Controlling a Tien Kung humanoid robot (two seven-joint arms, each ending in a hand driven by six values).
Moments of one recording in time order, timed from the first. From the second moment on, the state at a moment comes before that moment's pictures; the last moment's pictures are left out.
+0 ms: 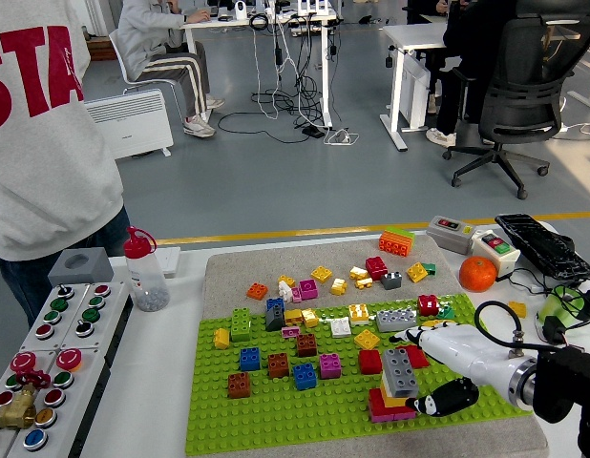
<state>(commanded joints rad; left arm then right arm) -0.09 0.02 -1.22 -0.18 1.04 0.25 0.23 0.67 -0.75 0.57 1.78 -1.67 0.10 -0.43</state>
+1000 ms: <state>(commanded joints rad) -0.09 0.02 -1.22 -0.18 1.04 0.25 0.23 0.64 -0.77 0.62 1.78 -1.66 0.12 -0.43</state>
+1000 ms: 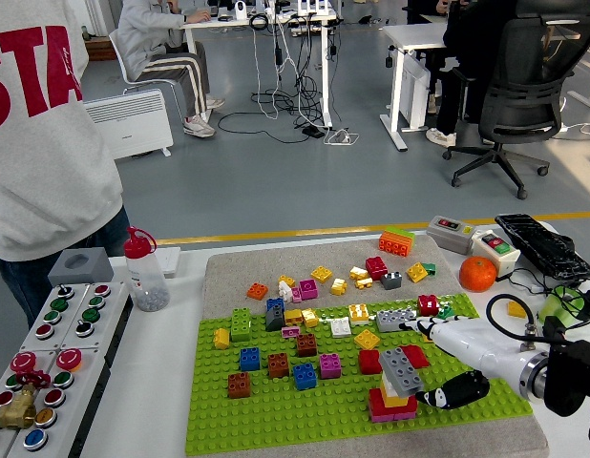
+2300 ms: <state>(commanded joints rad) -0.09 0.02 -1.23 -0.18 1.04 0.25 0.23 0.66 -0.74 0.61 1.78 -1.68 0.11 -0.43</state>
